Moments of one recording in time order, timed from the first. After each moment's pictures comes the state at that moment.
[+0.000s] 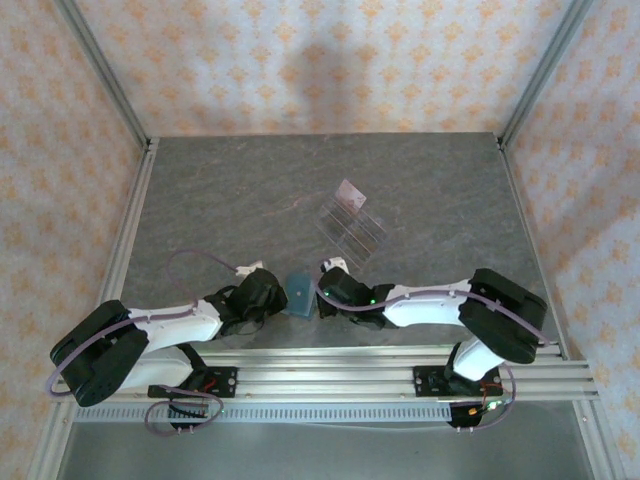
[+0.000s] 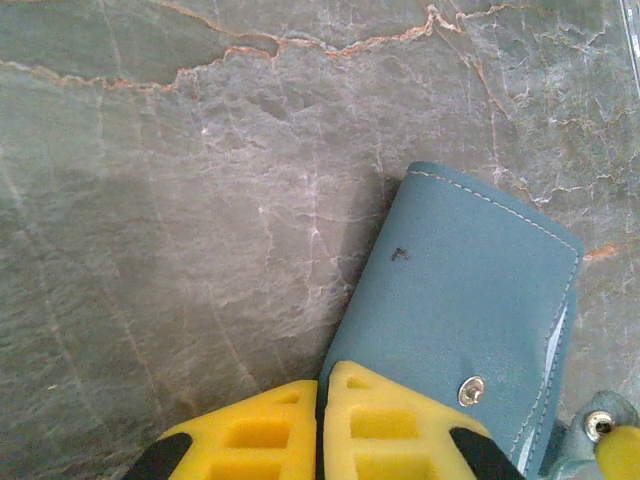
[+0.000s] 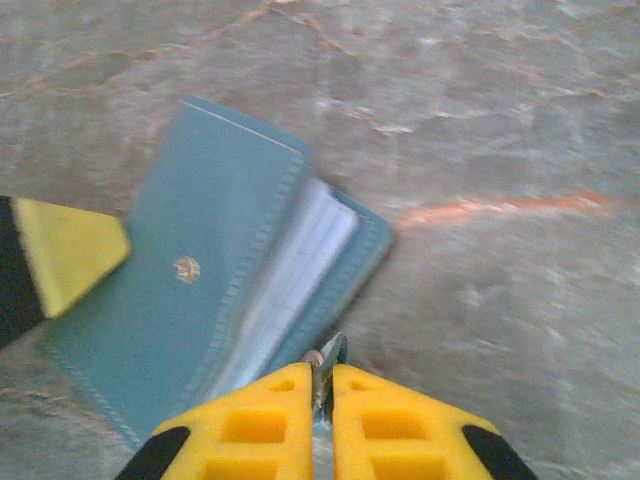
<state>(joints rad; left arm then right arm) -0.73 1.25 0.32 0.04 -0.12 -1.09 1.07 1.54 0.65 0.02 0.18 0.72</state>
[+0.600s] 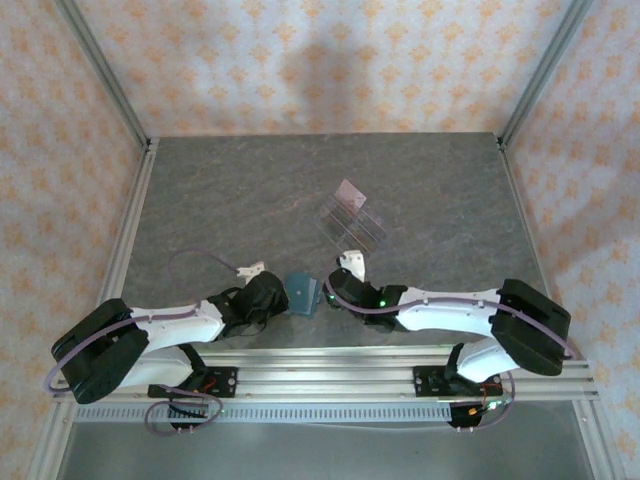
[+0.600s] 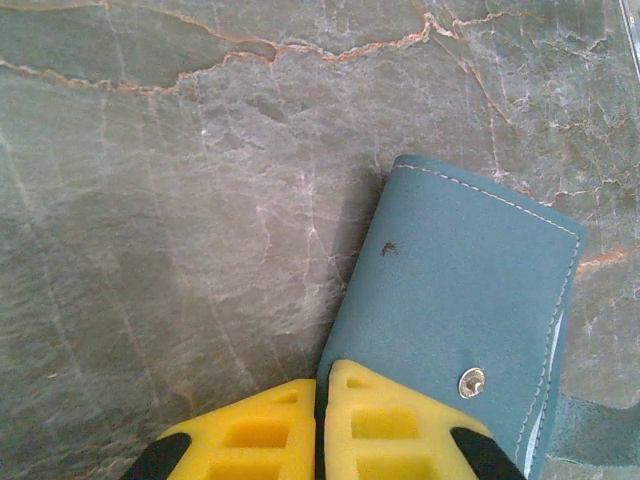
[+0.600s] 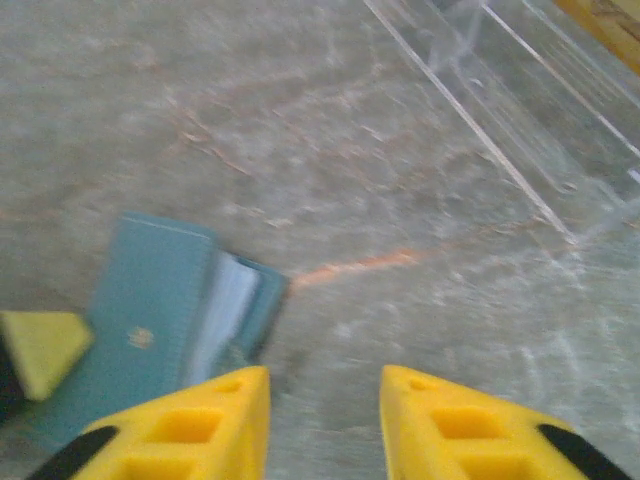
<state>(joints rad) -0.78 1.25 0.33 0.02 -0.19 -1.12 1.11 1.40 0.70 -0.15 0.42 0.81</state>
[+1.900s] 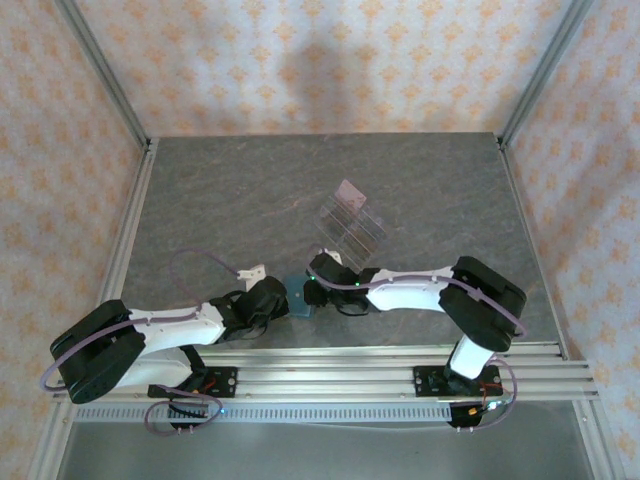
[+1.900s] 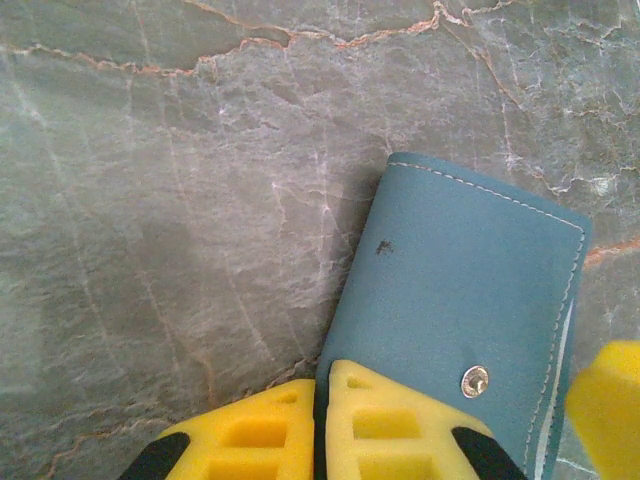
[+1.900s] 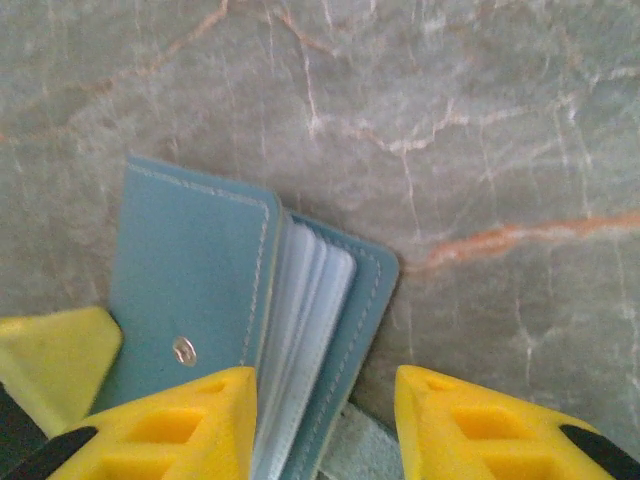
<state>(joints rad) -0.84 1.24 0.34 -0.03 -0.27 -1.15 1.01 1.67 0.85 -0.14 0.07 0.85</state>
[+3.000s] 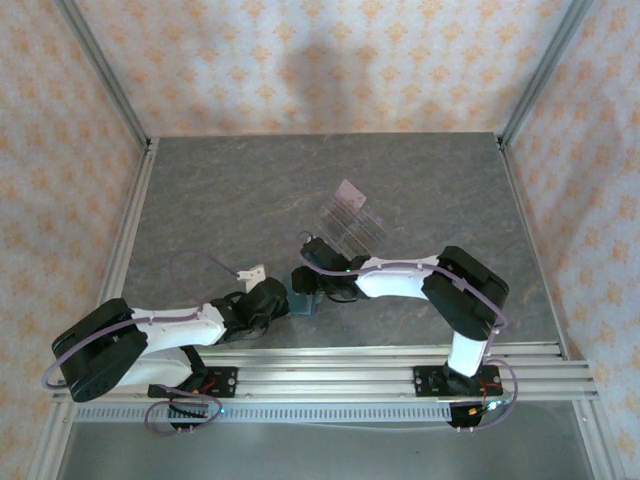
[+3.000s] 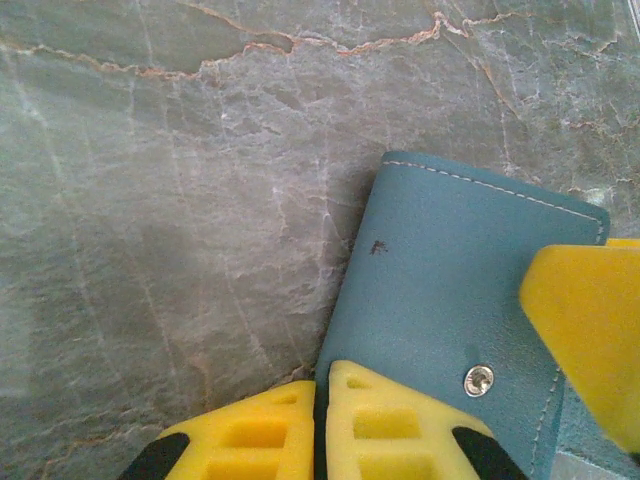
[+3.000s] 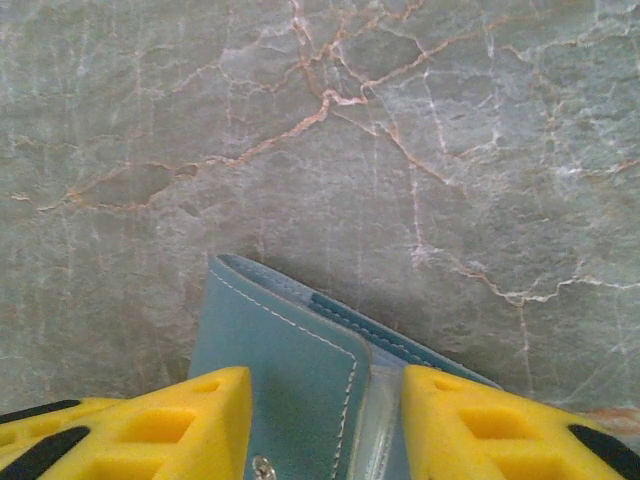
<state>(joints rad) -0.85 1.27 0.33 0.00 -0.29 -1.17 0.96 1.78 0.97 -0.09 -0.02 0.76</state>
